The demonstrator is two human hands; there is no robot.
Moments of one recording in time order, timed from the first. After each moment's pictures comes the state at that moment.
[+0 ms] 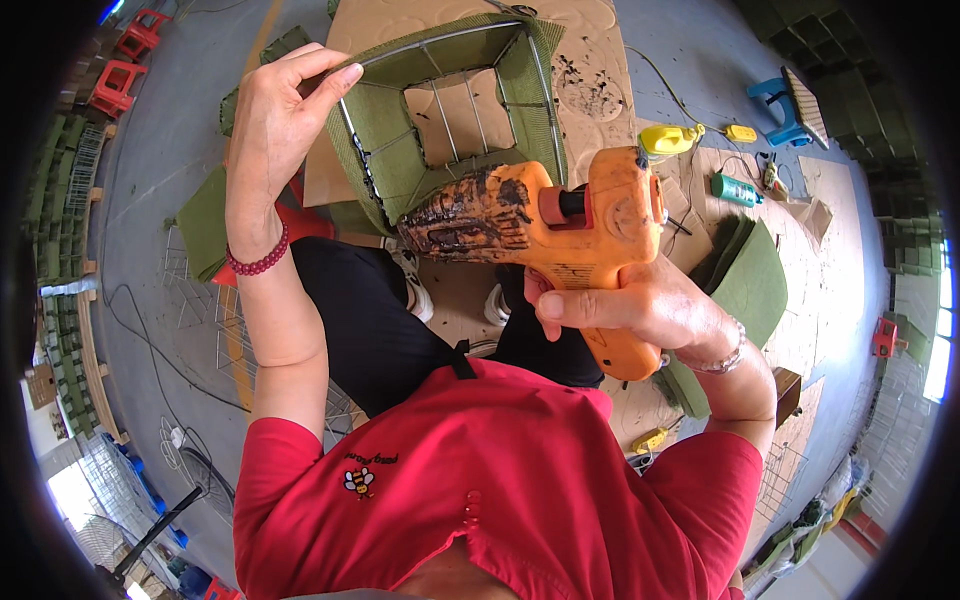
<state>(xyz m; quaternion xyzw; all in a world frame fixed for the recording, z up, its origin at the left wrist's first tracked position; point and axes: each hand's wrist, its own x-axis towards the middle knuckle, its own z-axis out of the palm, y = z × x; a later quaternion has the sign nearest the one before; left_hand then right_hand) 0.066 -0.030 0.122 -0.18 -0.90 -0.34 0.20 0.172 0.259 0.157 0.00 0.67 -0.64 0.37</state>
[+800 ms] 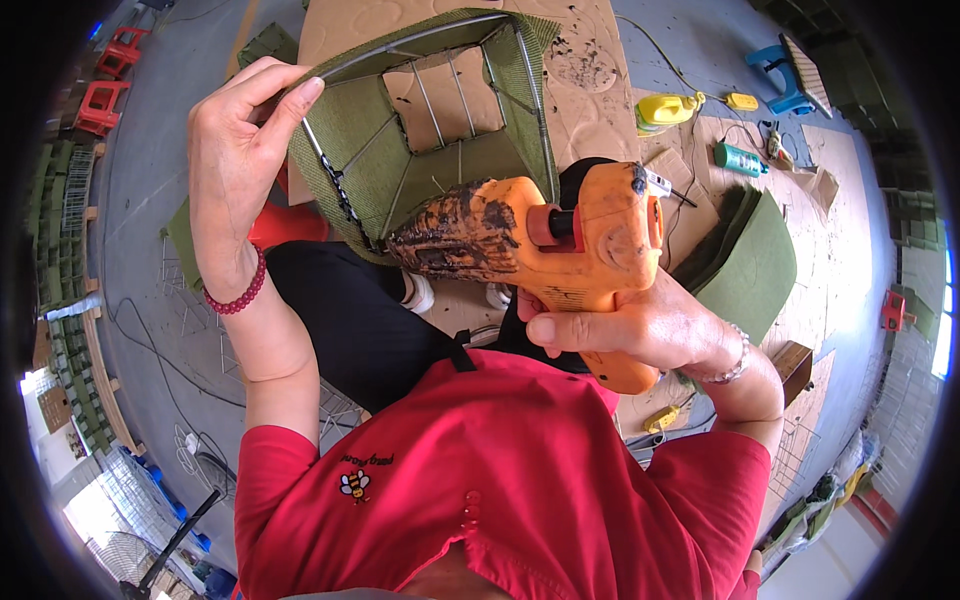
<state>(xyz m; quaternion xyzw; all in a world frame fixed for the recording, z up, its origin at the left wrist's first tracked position) 0.086 -0.020 0.127 -0.19 -0.90 -0.34 0.20 0.183 0.270 0.143 0.05 0.64 -0.64 0.42</state>
